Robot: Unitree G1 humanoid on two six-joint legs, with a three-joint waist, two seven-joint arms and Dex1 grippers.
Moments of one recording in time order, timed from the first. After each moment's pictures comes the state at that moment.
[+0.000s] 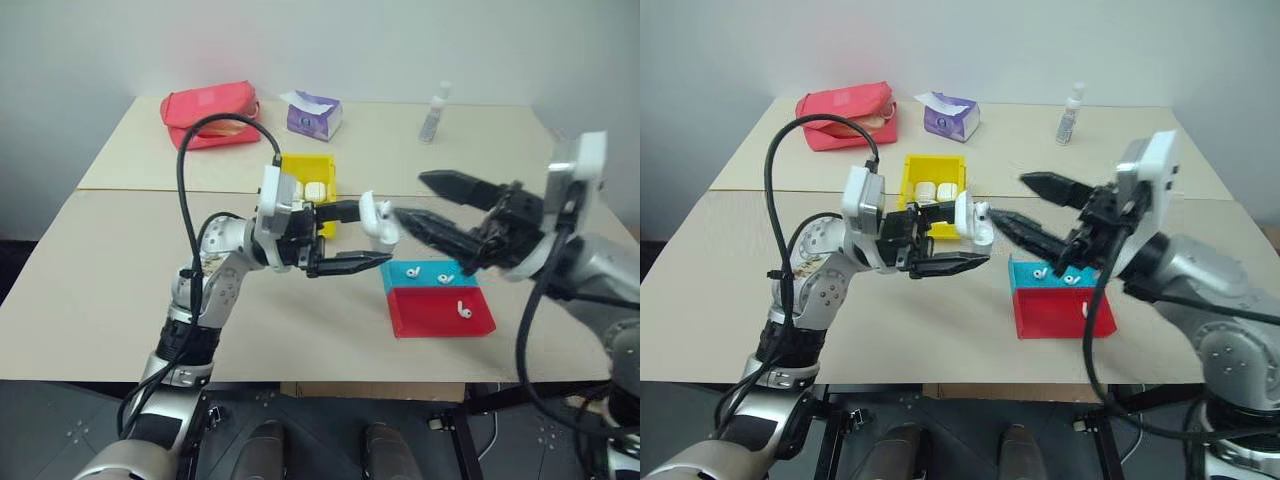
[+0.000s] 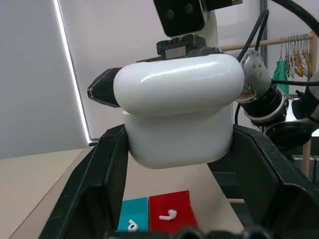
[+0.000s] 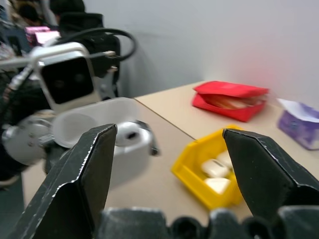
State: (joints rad) left arm -0.69 0.33 -0.07 -0.05 -0.59 0.26 -1.22; right arm -0.42 -0.84 -0.36 -0.56 1.08 0.74 0.54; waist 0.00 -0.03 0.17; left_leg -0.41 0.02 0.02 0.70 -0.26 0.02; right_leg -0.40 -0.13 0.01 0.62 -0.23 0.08
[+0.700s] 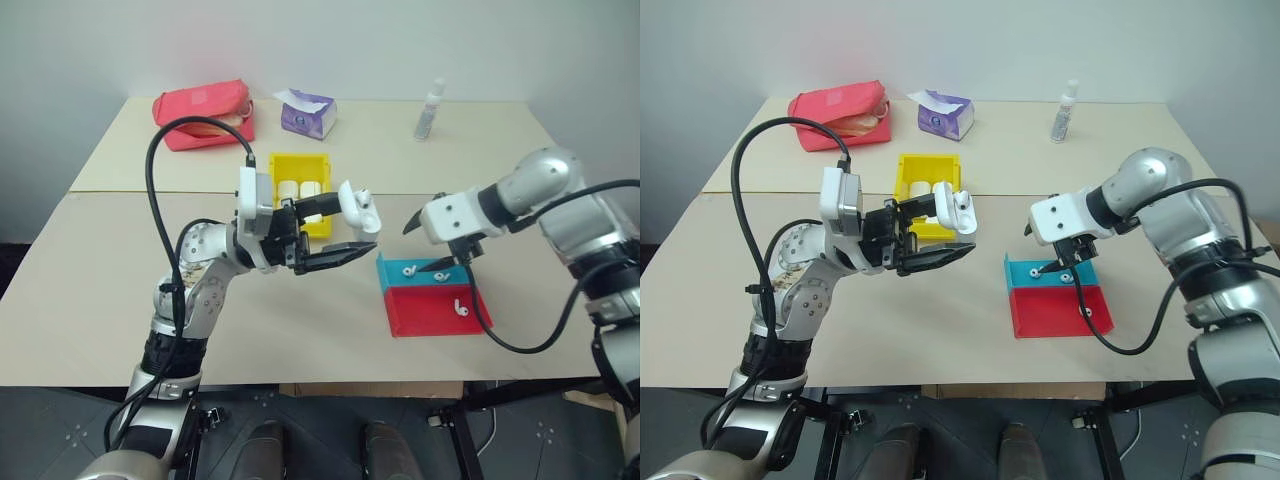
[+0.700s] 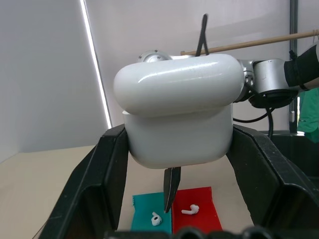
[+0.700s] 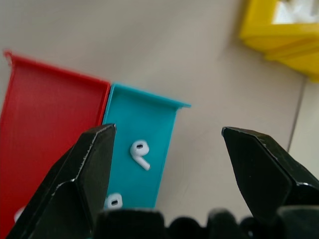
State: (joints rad) left arm -0.61 0.33 -0.04 -0.15 -0.59 0.24 -1.11; right arm -1.10 -0.85 0.54 0.52 -0.08 -0.30 1.50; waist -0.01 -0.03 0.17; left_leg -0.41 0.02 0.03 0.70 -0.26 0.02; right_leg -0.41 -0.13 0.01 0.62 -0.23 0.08
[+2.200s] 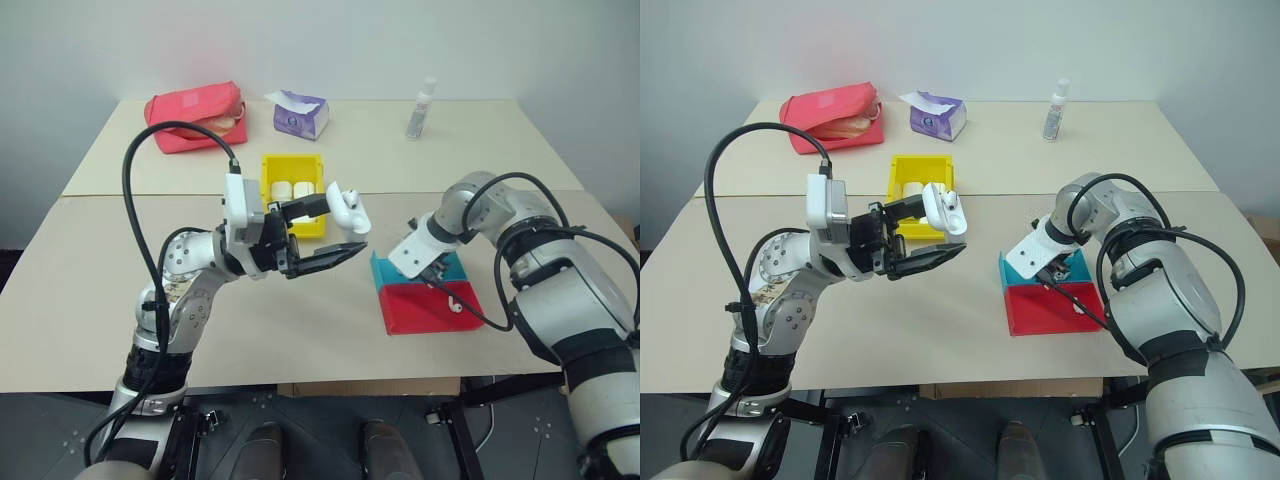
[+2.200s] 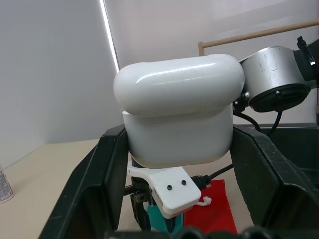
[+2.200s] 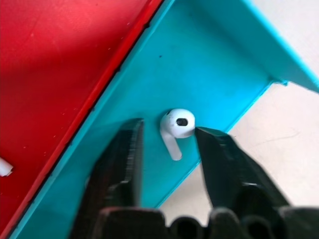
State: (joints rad) left arm -0.55 0.39 -0.03 -0.25 -0.59 0.25 -1.03; right arm -1.31 -0.55 0.65 1.21 -0.57 -0.81 1.28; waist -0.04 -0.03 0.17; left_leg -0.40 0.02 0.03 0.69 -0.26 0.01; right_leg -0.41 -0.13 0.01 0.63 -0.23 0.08
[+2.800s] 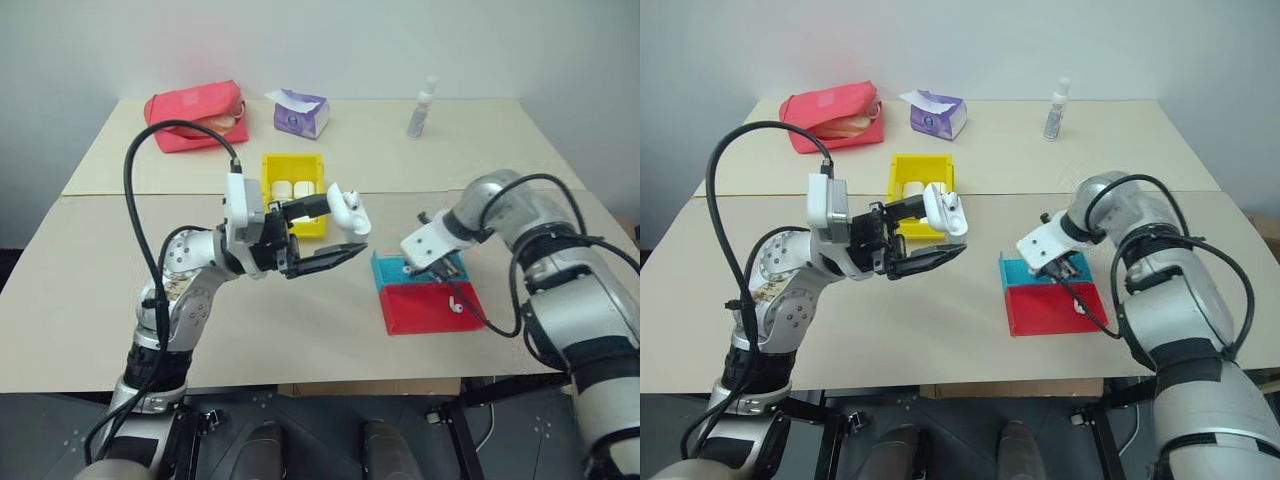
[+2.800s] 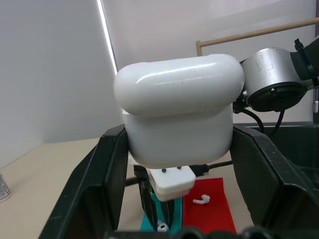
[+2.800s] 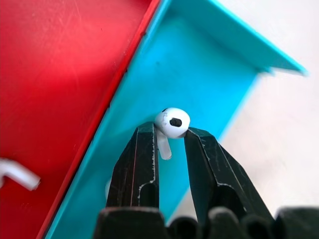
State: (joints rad) left arm -0.58 0.39 -0.04 -0.21 -0.59 0.25 -1.06; right arm -1.24 -0.65 0.46 1.09 -0.36 -0.72 1.48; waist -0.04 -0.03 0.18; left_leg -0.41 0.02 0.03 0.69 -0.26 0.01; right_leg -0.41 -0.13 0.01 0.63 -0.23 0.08
